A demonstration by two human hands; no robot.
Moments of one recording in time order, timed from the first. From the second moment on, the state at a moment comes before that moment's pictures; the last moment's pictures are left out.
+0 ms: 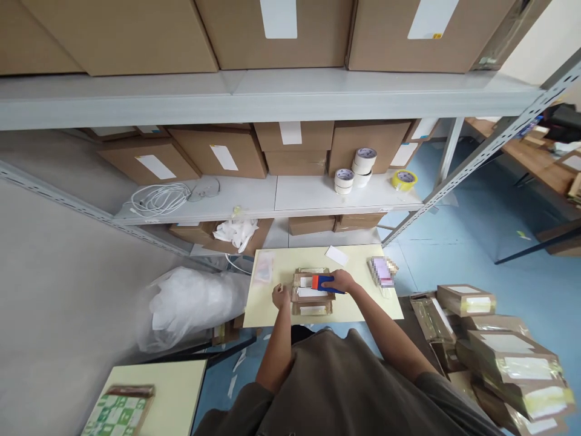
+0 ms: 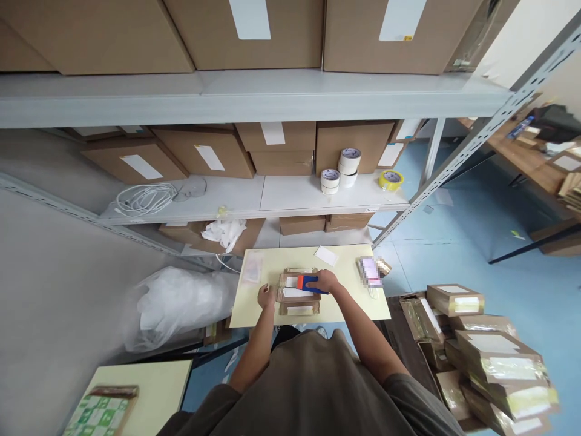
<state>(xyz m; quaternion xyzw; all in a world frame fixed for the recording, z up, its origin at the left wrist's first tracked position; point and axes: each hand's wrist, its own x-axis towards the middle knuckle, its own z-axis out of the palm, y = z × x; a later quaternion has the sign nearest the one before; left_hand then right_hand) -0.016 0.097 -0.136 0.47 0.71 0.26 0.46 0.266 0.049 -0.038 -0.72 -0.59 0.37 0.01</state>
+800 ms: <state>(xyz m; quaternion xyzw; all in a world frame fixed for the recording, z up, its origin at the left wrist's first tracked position) 0.017 0.105 -0.147 0.59 0.68 0.13 0.41 0.396 -0.017 -0.022 -0.81 -0.50 0.31 -0.07</state>
